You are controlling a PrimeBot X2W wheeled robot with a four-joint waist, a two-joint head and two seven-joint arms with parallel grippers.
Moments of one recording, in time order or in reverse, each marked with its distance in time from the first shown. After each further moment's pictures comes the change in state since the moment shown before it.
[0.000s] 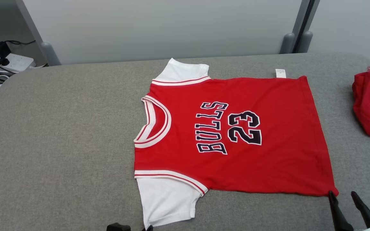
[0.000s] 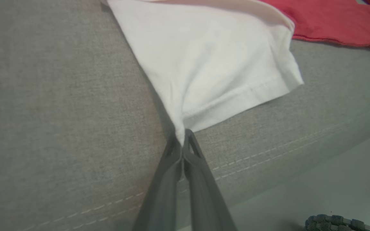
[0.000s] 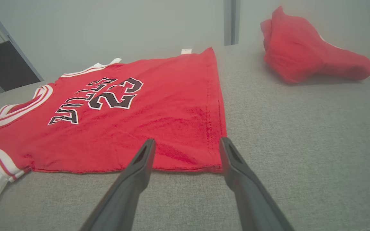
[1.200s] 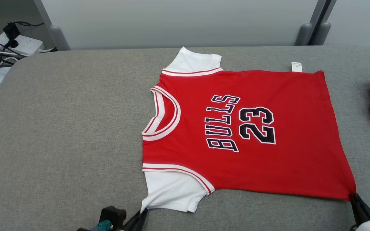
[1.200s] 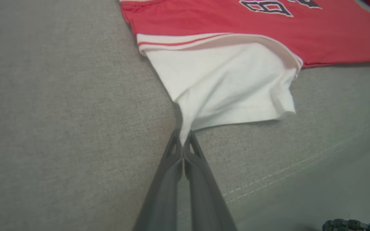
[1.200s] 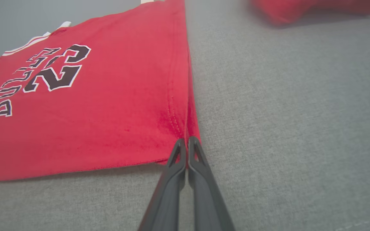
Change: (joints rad) left arm 0.015 0.125 -0.027 -0.319 -0.010 0.050 0.147; right arm -0.203 -0.099 0.117 0.349 0.246 0.000 0.000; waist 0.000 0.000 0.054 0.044
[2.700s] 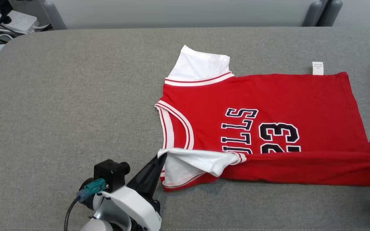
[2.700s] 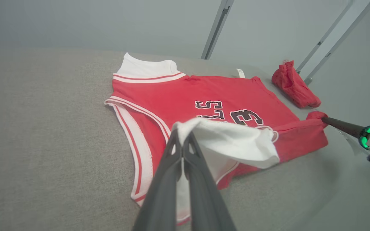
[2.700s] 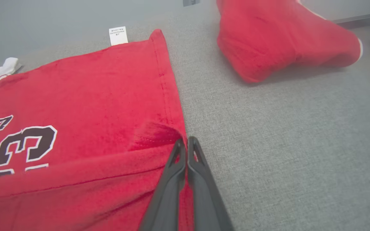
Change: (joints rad) left arm 0.007 0.040 0.042 -0.566 -0.126 0.072 0.198; right arm -0.099 -0.063 -0.216 -0.089 -0.089 0.000 0.258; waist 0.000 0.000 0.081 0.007
